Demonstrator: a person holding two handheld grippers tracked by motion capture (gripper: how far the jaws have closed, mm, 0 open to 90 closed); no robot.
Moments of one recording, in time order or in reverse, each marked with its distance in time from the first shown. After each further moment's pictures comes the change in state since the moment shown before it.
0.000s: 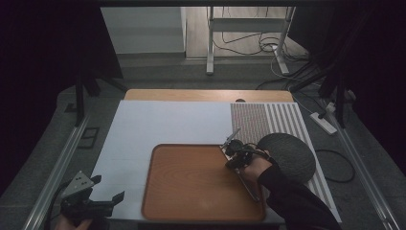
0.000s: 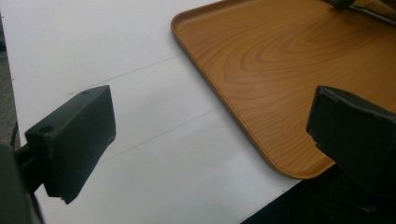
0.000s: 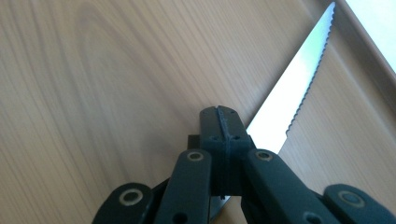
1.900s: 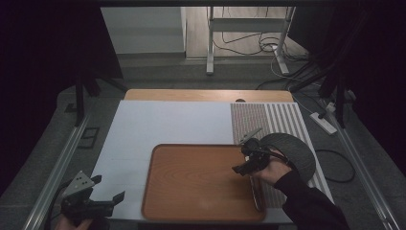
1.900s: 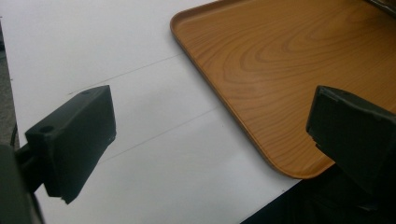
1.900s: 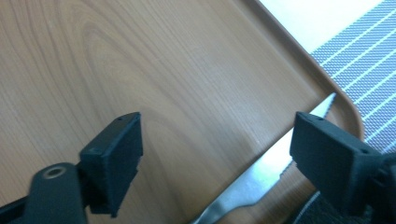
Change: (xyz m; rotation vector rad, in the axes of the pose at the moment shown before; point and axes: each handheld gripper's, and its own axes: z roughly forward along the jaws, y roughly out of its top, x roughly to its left) left arm 0.000 0.001 0.001 0.005 -0.002 0.001; right arm 0.002 -0.031 -0.045 -0.143 -0.085 0.091
